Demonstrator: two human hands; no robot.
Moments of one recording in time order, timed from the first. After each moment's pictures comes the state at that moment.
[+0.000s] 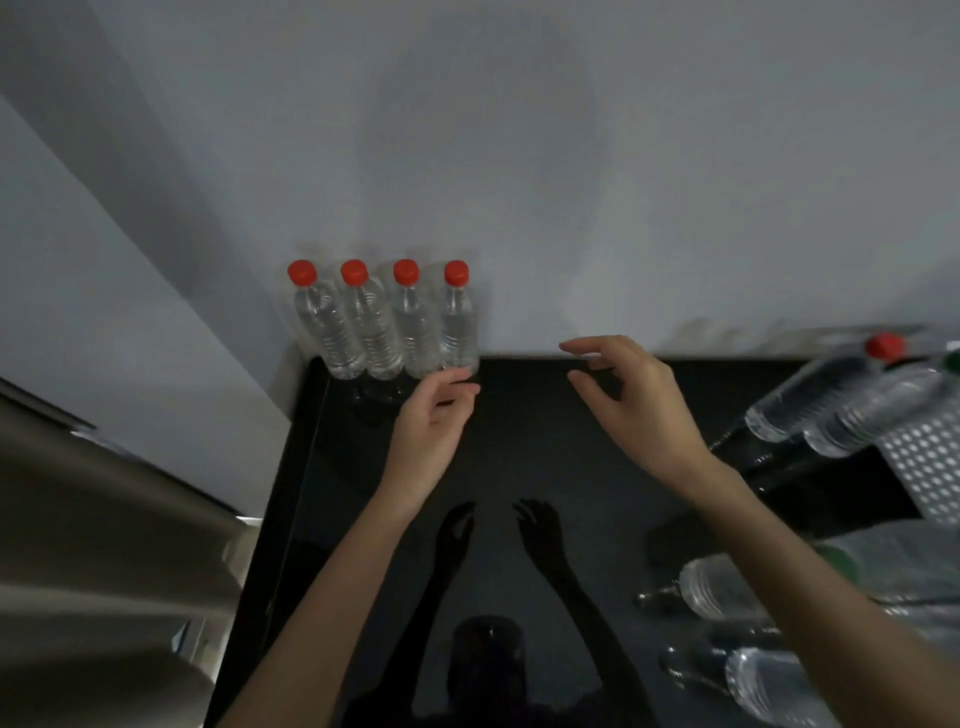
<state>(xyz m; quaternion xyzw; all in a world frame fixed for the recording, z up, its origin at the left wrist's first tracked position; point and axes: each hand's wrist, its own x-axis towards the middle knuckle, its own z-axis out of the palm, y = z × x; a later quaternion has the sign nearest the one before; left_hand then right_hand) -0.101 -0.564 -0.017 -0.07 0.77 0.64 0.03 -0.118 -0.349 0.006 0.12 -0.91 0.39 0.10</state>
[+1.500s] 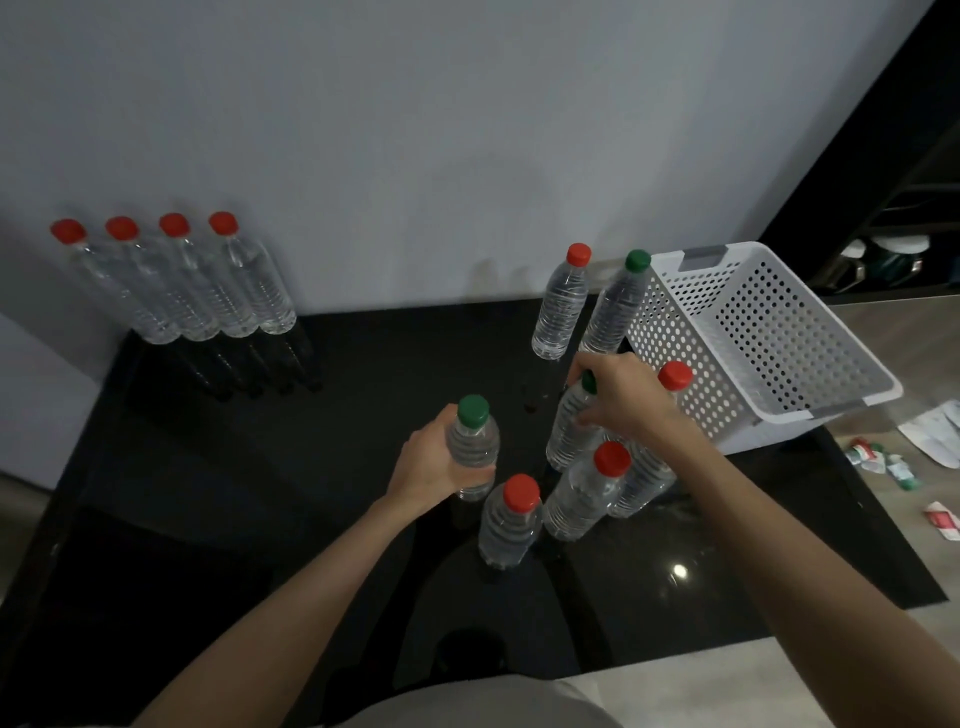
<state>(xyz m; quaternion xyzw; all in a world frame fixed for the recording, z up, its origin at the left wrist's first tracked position) 0.014 -0.306 -0.098 0.08 0.87 0.46 0.15 -0.002 -0.061 -0.017 0.01 -0.99 0.14 -0.05</state>
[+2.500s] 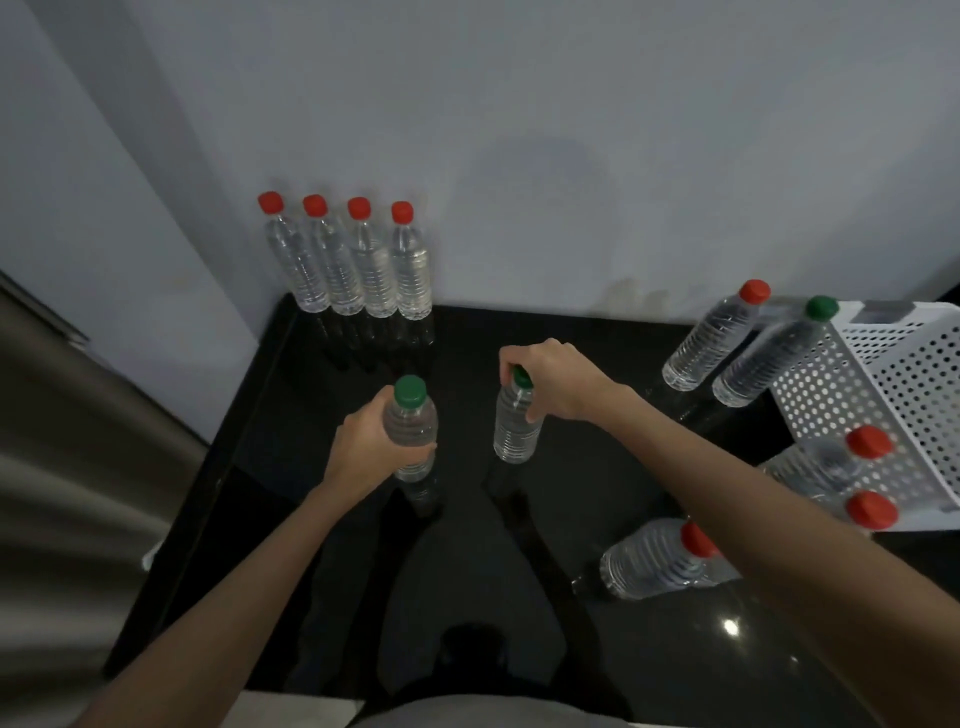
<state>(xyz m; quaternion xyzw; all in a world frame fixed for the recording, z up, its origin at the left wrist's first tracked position) 0.009 -0.525 -0.084 -0.07 0.90 0.44 0.02 -0.075 -0.283 -0.011 0.27 -0.94 0.13 -0.15</state>
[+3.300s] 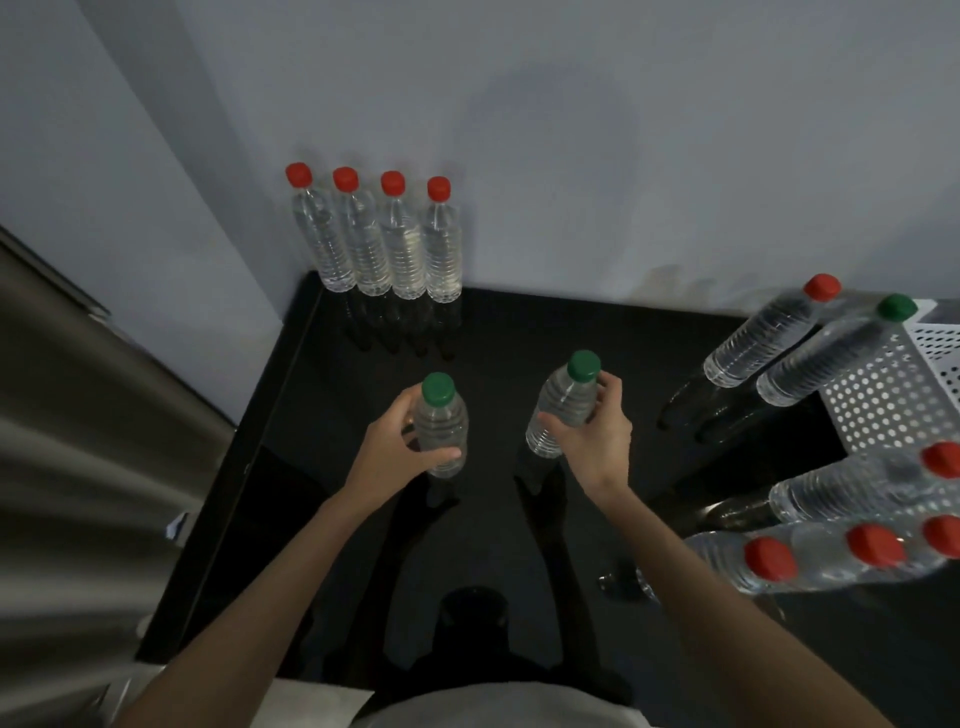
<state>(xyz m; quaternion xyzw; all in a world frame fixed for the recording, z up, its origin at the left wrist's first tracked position) 0.014 -0.546 -0.112 -0.03 0.81 0.59 0.05 -0.022 -0.301 -0.106 -0.09 -0.85 0.52 0.03</state>
